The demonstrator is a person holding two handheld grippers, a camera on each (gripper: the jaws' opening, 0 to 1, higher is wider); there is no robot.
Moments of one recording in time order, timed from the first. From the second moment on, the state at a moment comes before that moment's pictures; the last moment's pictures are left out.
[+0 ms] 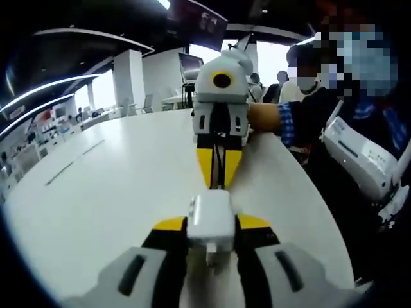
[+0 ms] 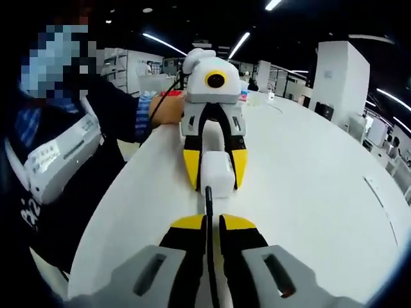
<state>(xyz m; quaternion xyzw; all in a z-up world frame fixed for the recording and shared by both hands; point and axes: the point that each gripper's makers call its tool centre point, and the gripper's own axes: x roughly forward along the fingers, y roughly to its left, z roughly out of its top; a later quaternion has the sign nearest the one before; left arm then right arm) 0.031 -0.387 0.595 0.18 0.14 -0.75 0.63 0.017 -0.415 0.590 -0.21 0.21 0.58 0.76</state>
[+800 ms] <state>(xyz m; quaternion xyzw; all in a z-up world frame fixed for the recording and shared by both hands) 0.034 -0.386 0.599 0.17 0.17 -0.73 0.64 0.017 -0.412 0.598 -0.20 0.23 0.56 0.77</state>
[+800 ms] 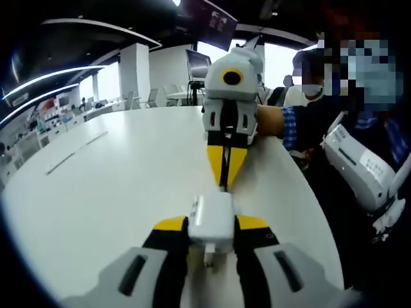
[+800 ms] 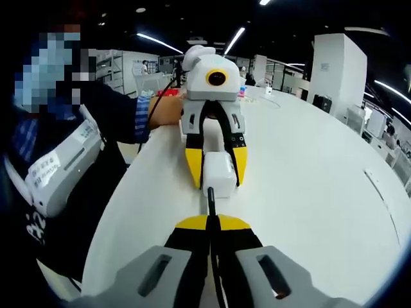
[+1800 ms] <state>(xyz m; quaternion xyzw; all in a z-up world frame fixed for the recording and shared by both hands) 0.041 -0.378 0.597 0.17 0.15 -0.74 0.63 0.029 -0.422 0.617 -0.21 0.16 0.55 0.79</state>
